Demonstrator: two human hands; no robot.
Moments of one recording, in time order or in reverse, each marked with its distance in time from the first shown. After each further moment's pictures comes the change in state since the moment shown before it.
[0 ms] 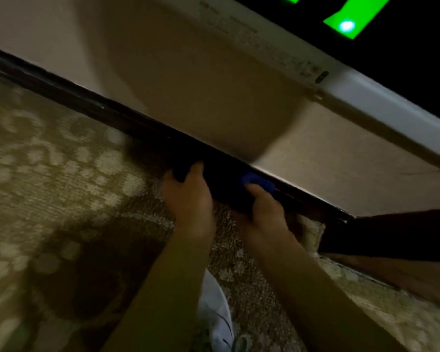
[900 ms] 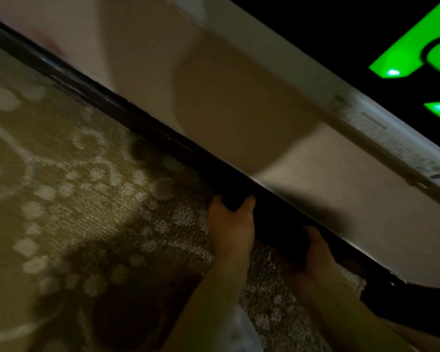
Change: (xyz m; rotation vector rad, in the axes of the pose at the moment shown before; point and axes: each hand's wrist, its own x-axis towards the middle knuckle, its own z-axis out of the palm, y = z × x) left_hand 0.029 0.028 -0.015 0.205 -0.118 0.001; right_hand -0.019 -0.004 0.023 -0.070 0.063 0.048
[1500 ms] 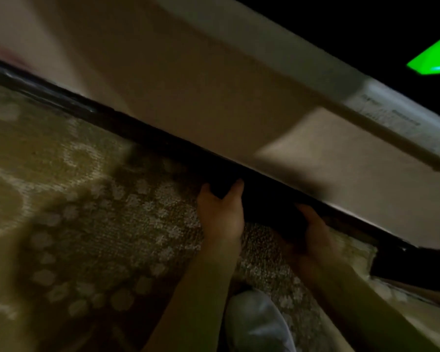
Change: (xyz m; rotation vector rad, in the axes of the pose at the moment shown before) left_hand 0.020 0.029 -0.026 0.000 -0.099 -0.155; right_hand -0.023 0.010 0.030 -0.012 -0.010 0.018
